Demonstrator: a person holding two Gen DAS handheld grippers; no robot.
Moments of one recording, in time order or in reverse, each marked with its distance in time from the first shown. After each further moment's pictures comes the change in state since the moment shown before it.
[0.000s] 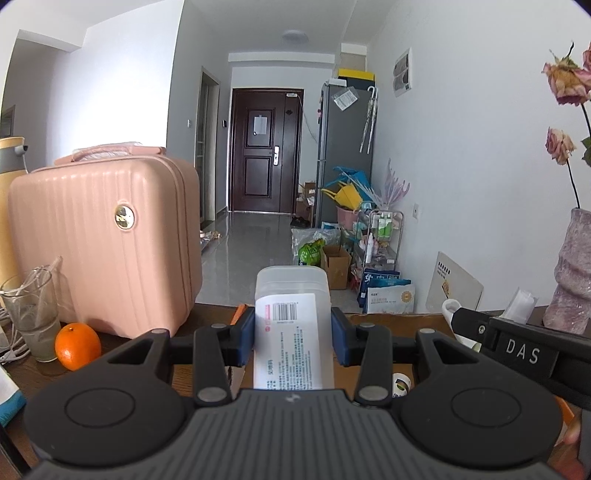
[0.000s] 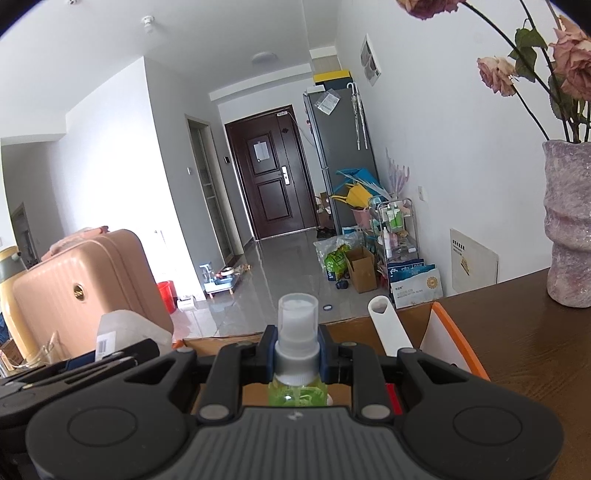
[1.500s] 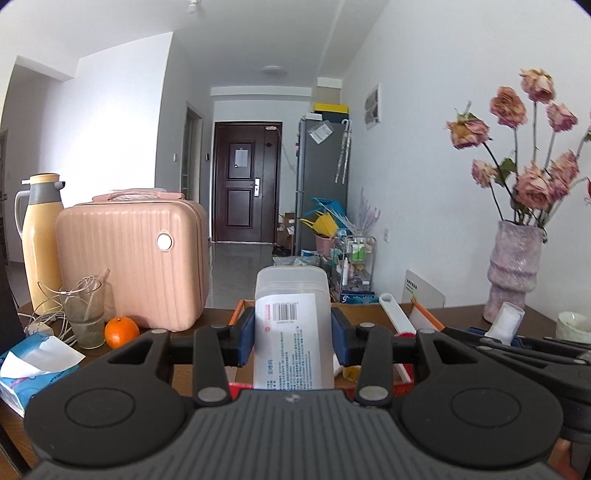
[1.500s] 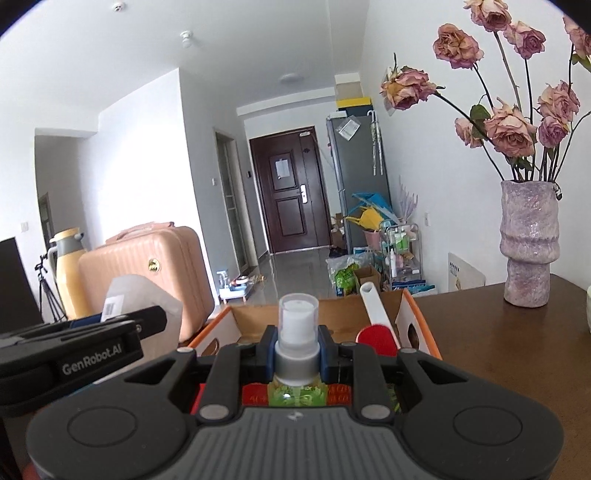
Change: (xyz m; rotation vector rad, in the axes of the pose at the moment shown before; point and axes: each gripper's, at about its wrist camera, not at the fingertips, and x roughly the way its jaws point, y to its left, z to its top) left arm -0.167 -0.001 -0.027 0.022 -0.112 -0.063; right arm -0.164 0.011 -0.040 -0.074 -0.081 0.036
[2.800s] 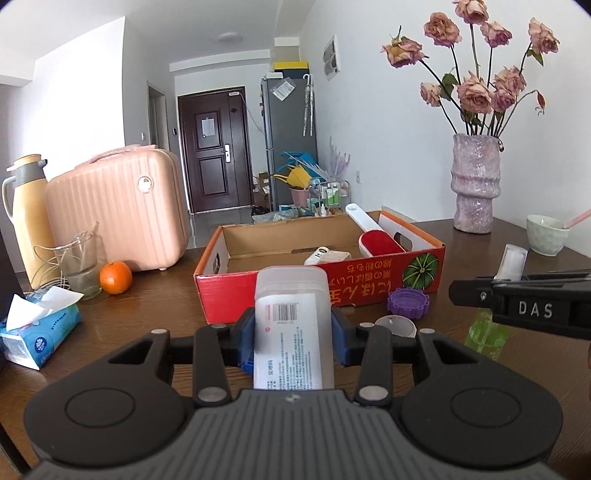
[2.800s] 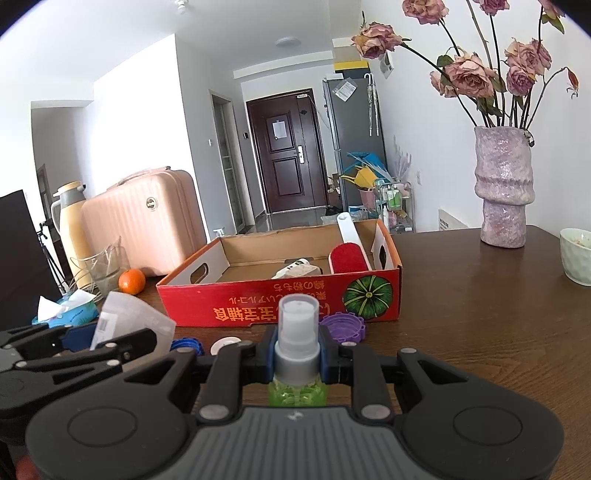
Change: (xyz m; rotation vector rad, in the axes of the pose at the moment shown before) left arm -0.057 -0.015 -0.078 0.153 0.131 -0.058; right arm -0.057 -0.028 -0.063 -0.014 0.142 -0.001
